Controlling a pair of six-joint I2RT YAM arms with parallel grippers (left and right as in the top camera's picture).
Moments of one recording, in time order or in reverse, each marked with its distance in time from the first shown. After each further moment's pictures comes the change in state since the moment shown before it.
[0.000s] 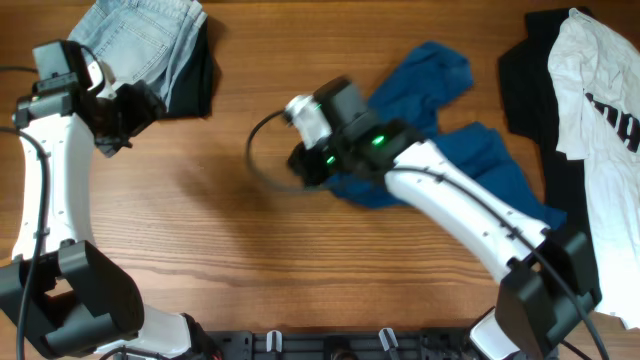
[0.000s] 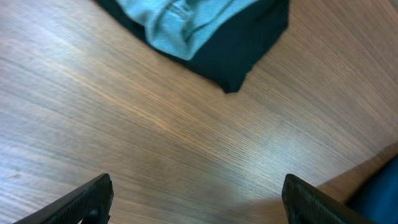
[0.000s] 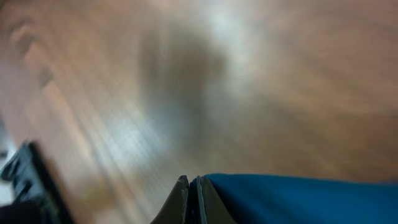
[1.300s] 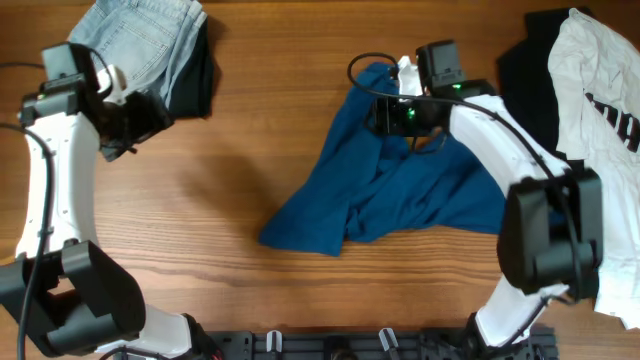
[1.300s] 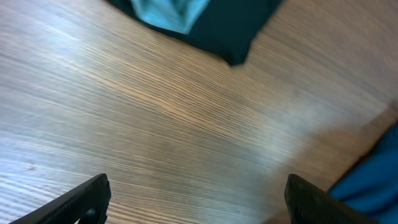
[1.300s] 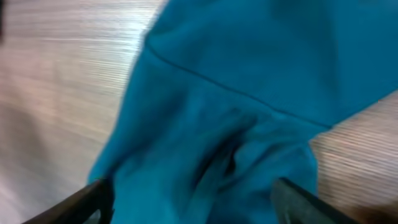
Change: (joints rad) left arm -0.037 0.000 0.000 -0.066 -0.026 0.119; right arm -0.480 0.203 0.009 -0.007 0.026 0.035
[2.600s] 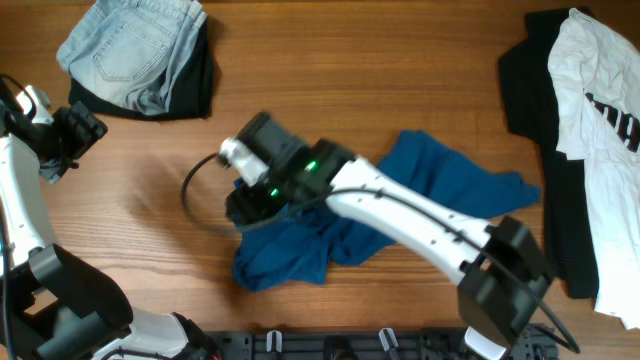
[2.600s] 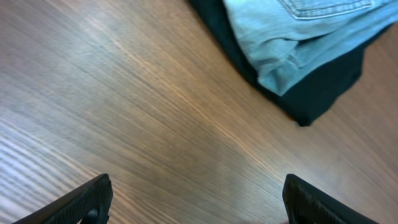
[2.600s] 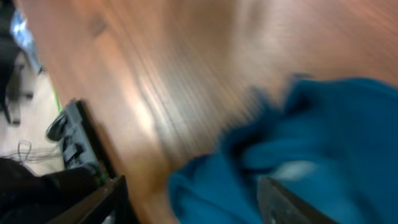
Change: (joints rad) left arm 0.293 0.000 0.000 0.049 0.022 0.018; right arm 0.667 -0.066 0.175 -0.108 -0.038 0.019
